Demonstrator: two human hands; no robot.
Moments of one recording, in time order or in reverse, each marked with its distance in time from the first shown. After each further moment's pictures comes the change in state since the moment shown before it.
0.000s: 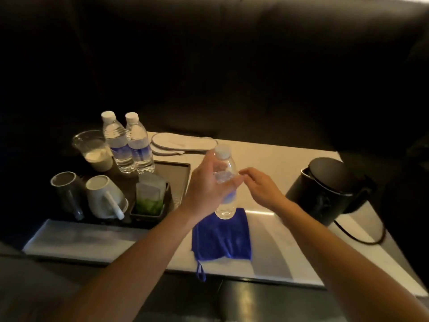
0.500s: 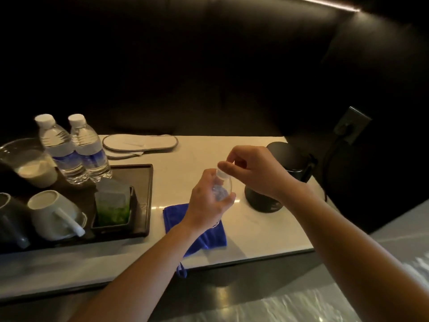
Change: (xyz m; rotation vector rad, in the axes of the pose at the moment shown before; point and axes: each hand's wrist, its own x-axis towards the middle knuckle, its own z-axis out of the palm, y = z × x) left_hand -0.028 -0.023 0.066 -0.154 -0.169 0.101; right_hand -0.090 -0.094 -0.088 -0.256 0.125 -0.183
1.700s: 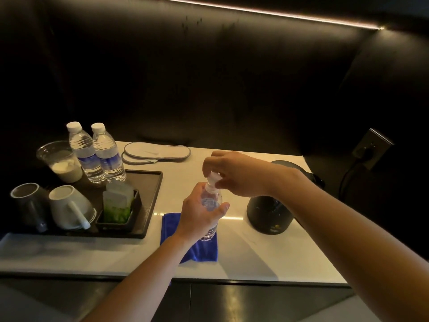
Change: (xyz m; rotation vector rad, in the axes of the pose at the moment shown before) left_hand -0.002 0.009 0.018 0.066 0.235 -0.135; right_hand 0.034 0.002 -0.035 -0.192 -0.332 -0.434
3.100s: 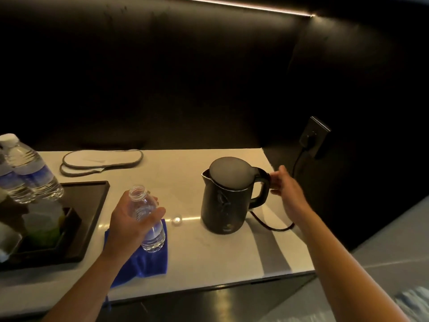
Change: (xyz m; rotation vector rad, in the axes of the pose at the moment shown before) left_hand 0.000 -0.001 -0.001 -0.018 0.046 -0.019; right_hand -0.180 0.206 0.091 1.054 0.794 0.971
